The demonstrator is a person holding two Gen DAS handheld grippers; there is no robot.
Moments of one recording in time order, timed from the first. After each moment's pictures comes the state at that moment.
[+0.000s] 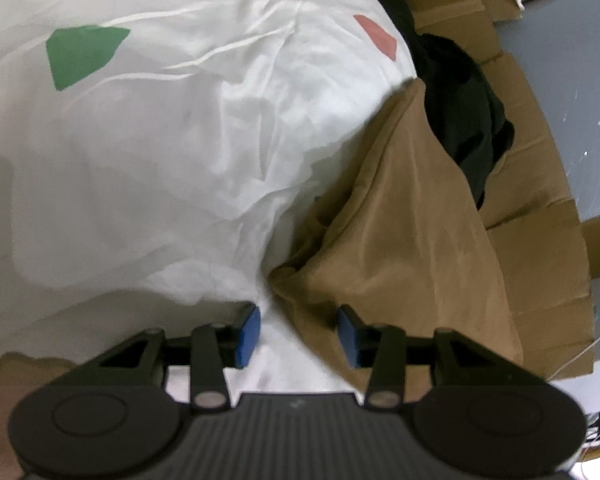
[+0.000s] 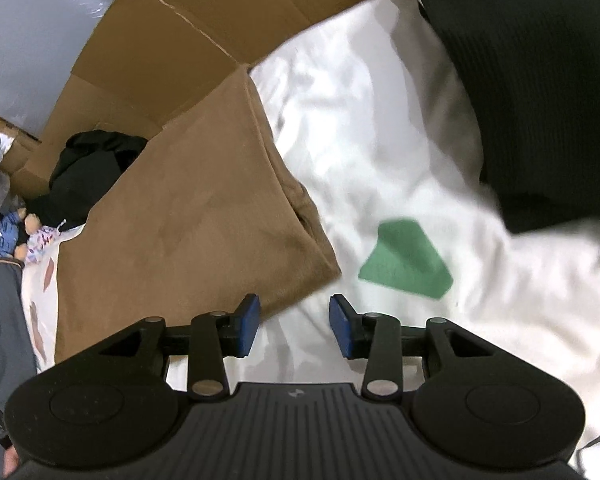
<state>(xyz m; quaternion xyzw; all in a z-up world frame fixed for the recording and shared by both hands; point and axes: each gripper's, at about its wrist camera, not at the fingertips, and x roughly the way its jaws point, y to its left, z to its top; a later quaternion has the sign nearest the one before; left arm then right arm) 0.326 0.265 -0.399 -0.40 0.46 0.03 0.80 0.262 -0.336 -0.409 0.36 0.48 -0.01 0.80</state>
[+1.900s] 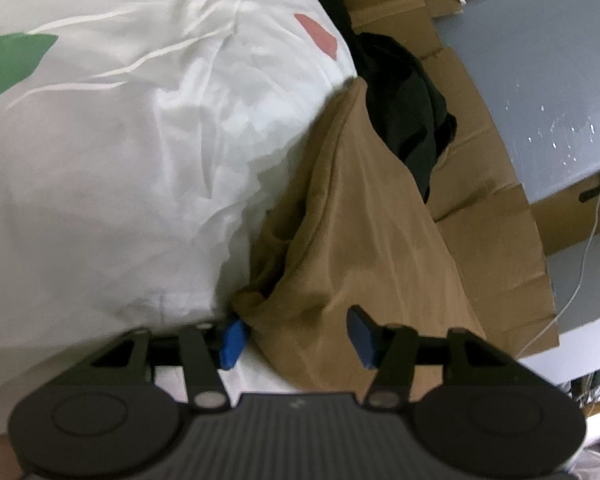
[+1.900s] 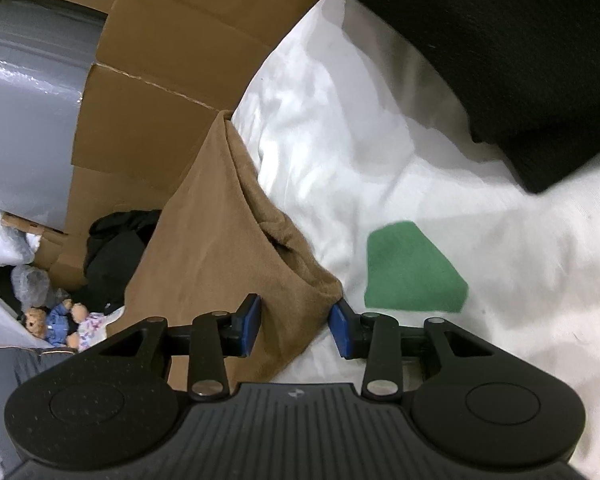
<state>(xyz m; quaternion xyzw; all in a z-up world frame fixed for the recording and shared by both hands) 0.329 0.264 -0.416 -0.39 0.41 -0.05 0.82 0.271 -0.346 -0.438 0.46 0.40 -0.02 0.79</state>
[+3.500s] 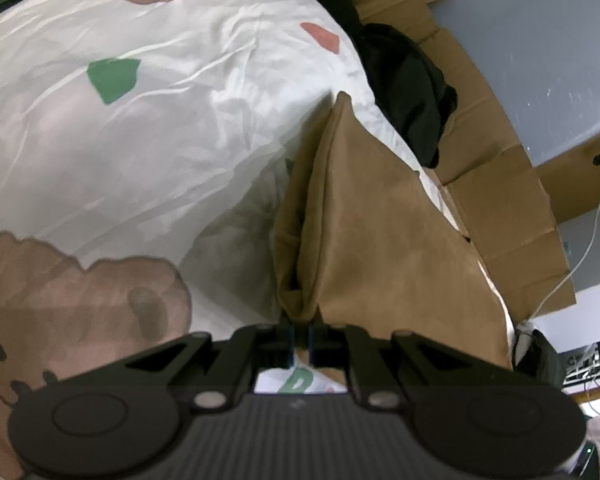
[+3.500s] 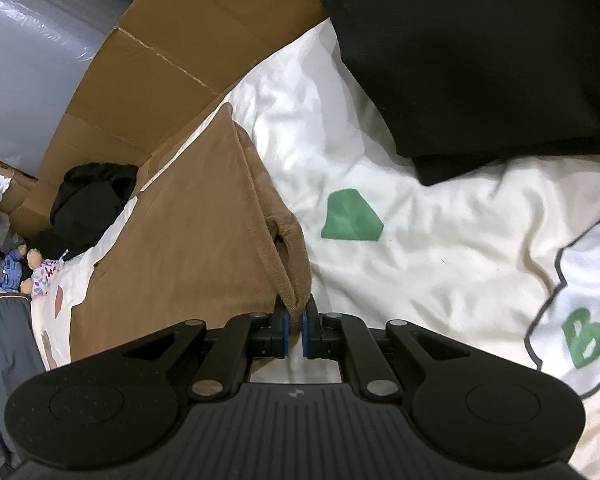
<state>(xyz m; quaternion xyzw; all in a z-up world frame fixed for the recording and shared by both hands) 0.240 0.263 -0.354 -0.35 0.46 -0.01 0.81 0.197 -0.341 -0.358 0.38 0.47 -0.06 0.79</state>
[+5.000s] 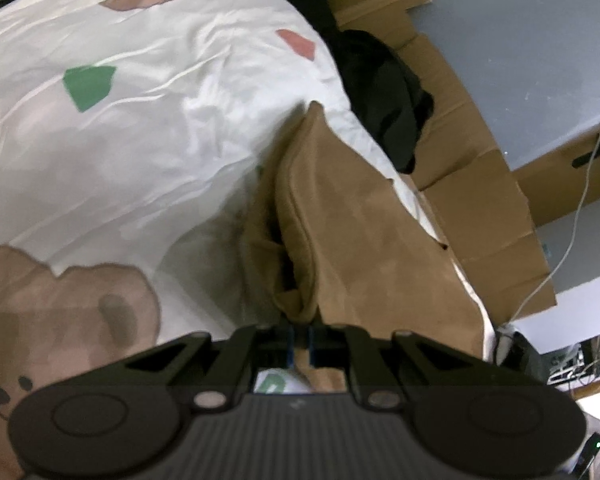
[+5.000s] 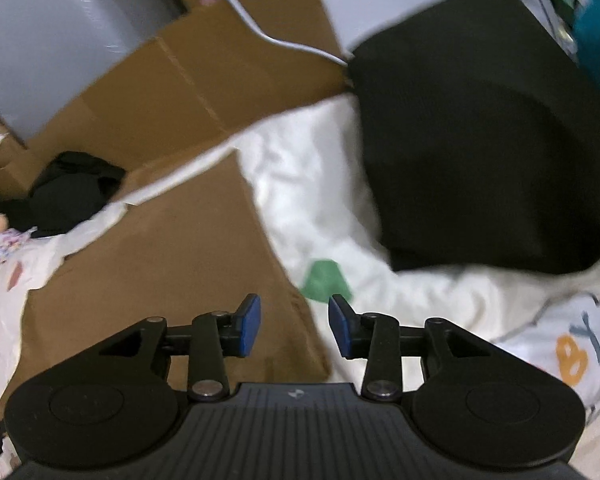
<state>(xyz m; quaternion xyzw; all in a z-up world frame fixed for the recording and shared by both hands) 0.247 0.260 -0.344 -0.37 0.44 -0.04 0.82 0.205 -0.320 -0.297 0.23 0.43 -0.07 0.87</state>
